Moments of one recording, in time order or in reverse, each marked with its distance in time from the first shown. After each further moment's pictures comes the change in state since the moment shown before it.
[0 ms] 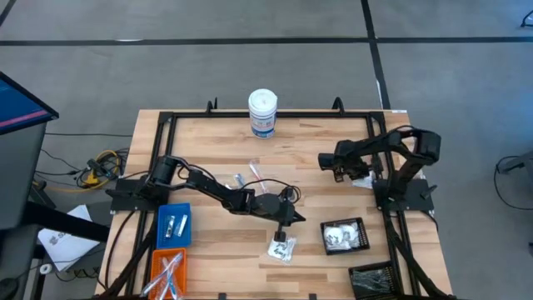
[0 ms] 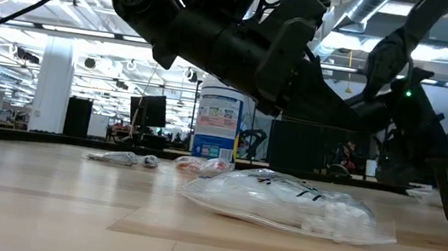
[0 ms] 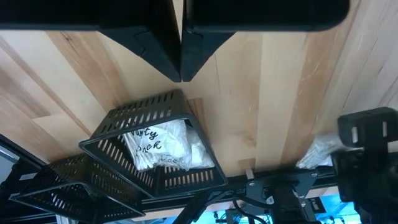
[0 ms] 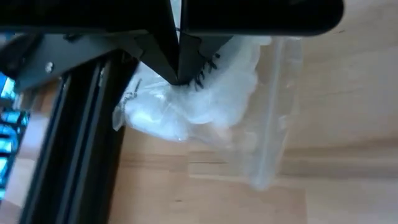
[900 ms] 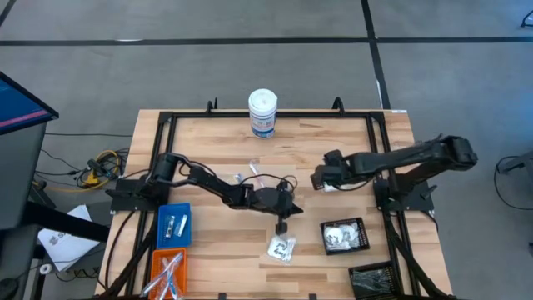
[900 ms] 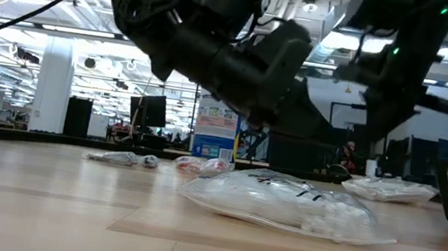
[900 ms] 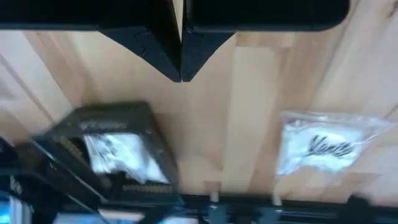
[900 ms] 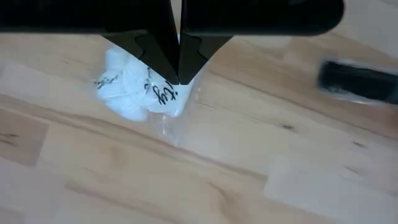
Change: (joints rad) left arm 0.063 0.002 -0.047 0.028 -0.015 -0.181; right arm 0.390 -0.337 0.139 0.225 0.147 0.062
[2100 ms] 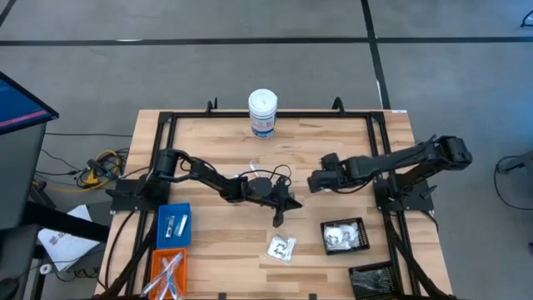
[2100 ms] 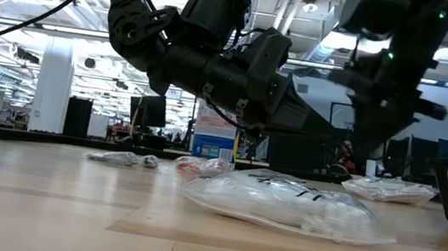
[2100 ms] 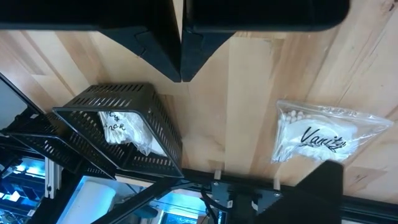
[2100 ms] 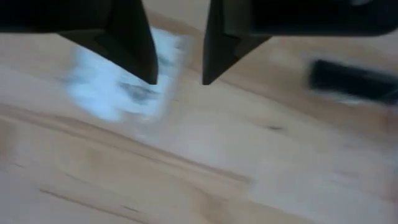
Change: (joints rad) left arm 0.061 0.000 -0.088 0.196 0.150 -0.074; right arm 0.035 0.061 -0.002 0.072 0.017 0.022
